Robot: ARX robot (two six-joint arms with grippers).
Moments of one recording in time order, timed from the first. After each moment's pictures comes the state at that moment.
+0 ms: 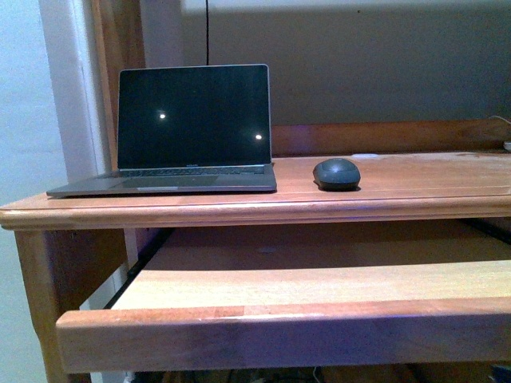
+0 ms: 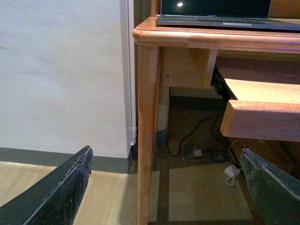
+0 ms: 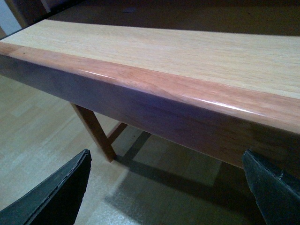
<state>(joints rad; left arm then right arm) -0.01 0.00 0.01 0.00 0.00 -0.01 0.02 1.40 0.37 0.78 -0.65 -0.05</state>
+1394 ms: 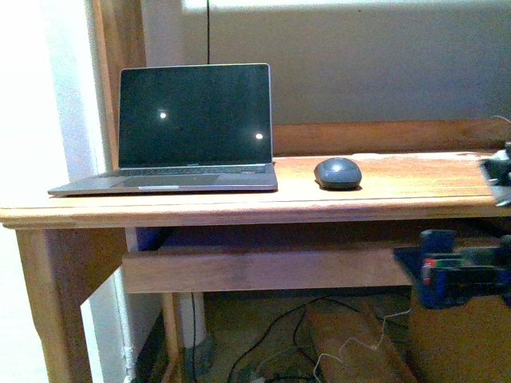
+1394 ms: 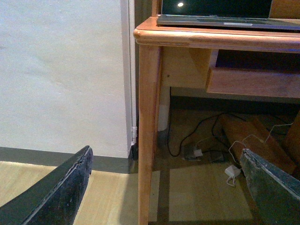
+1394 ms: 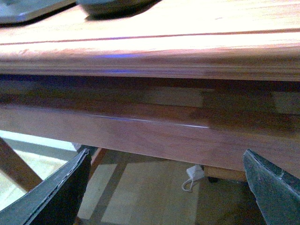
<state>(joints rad) -0.01 0.00 0.01 0.00 0.00 -0.01 0.19 1.62 0.65 0.88 -0.19 0.13</state>
